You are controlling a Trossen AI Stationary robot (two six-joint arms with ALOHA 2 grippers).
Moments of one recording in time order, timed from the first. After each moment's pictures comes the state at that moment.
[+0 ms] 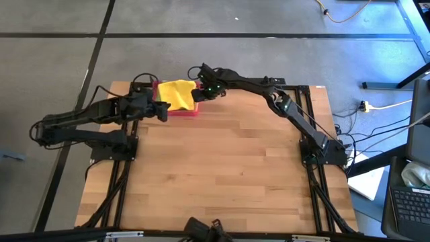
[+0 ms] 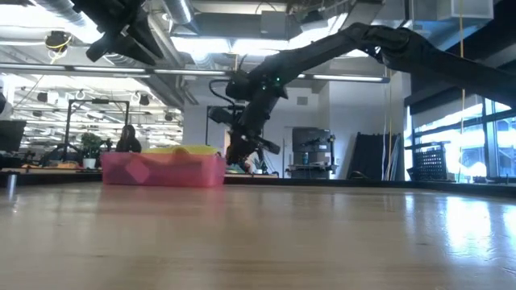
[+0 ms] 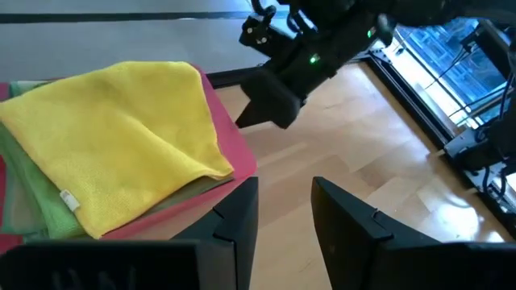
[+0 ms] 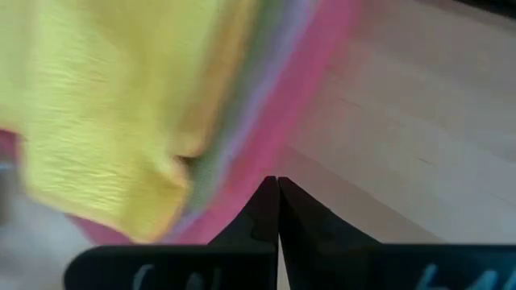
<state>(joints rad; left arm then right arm) 0.25 0.75 0.83 -0.68 -0.39 -0.77 -0.49 2.53 2.33 -0.87 -0.22 0.70</state>
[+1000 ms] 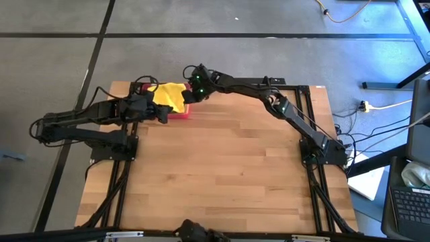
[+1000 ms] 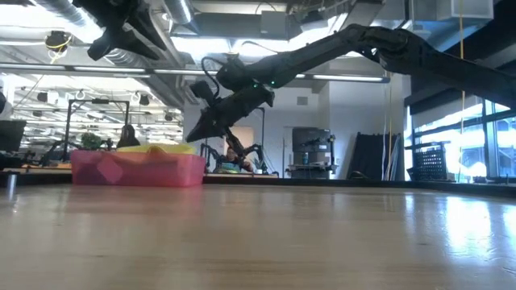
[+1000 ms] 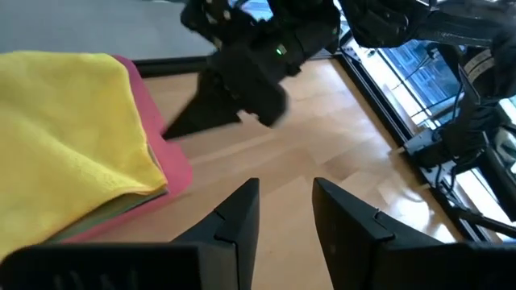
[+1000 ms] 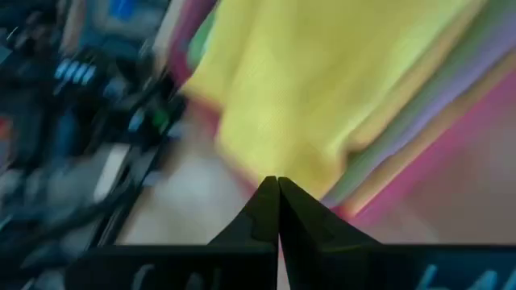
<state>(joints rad) 0.19 0.75 0.83 -0.64 -0.37 -0.88 -0.45 2.57 2.33 -0.49 -0.50 0.72</state>
